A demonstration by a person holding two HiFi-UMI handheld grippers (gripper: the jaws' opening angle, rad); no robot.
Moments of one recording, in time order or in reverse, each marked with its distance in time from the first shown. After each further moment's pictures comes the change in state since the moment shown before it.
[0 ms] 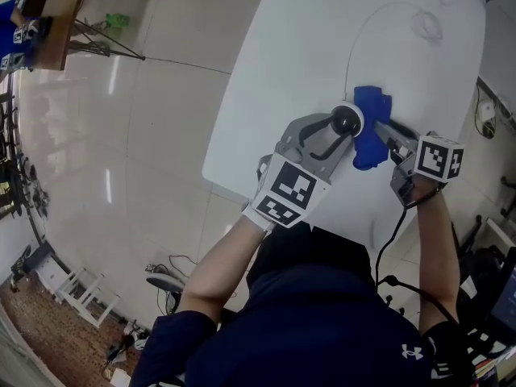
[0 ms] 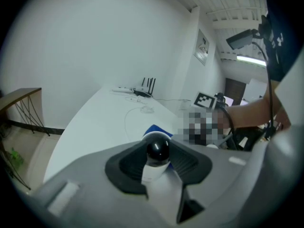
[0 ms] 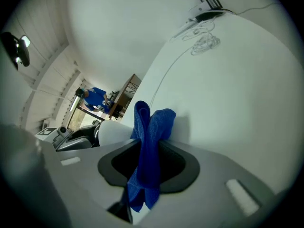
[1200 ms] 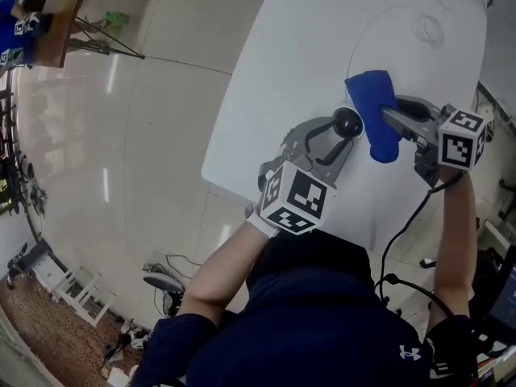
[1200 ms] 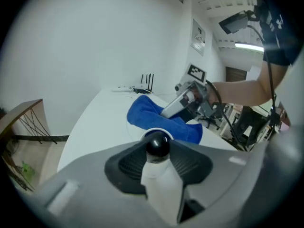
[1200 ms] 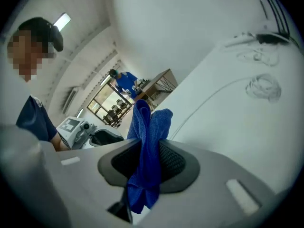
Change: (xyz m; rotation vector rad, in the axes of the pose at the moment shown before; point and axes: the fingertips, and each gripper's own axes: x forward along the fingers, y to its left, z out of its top) left arm 0.002 -0.005 -0.003 0.098 0.068 0.048; right arm -0.012 0.061 0.060 -0.377 0.097 0.208
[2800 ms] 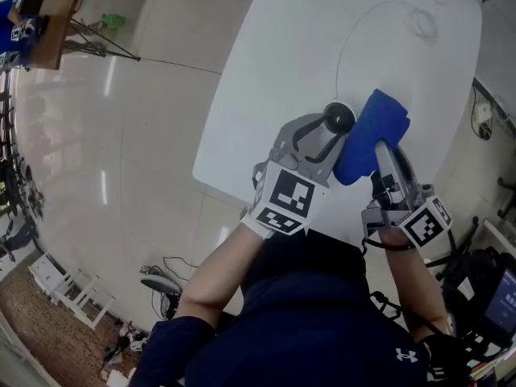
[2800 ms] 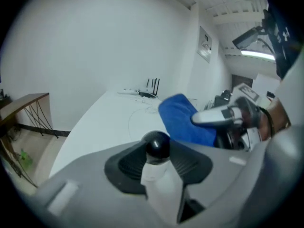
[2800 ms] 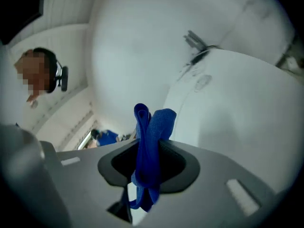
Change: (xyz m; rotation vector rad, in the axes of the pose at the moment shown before) left arm -0.002 0.003 0.005 -0.079 -0.072 0.043; right arm -0.045 0.043 -0.043 0.435 -0.715 -0.164
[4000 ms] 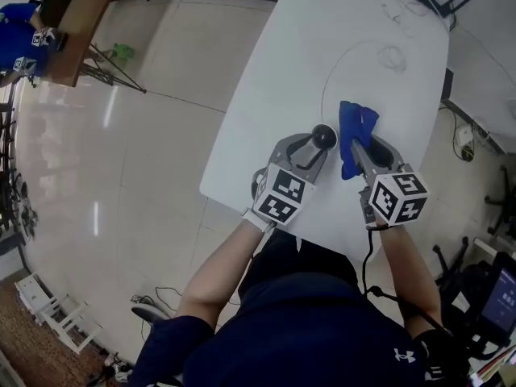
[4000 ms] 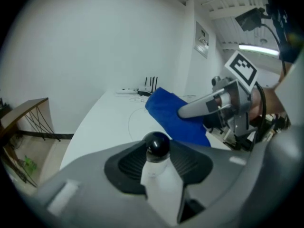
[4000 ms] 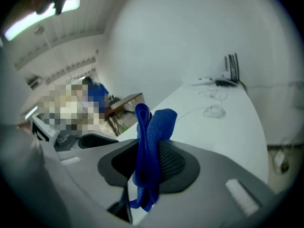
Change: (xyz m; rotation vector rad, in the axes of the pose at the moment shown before) left arm -0.002 -0.003 -0.008 0.031 0.045 0.010; right arm 0.021 0.002 0.017 -0.602 0.280 -0.223
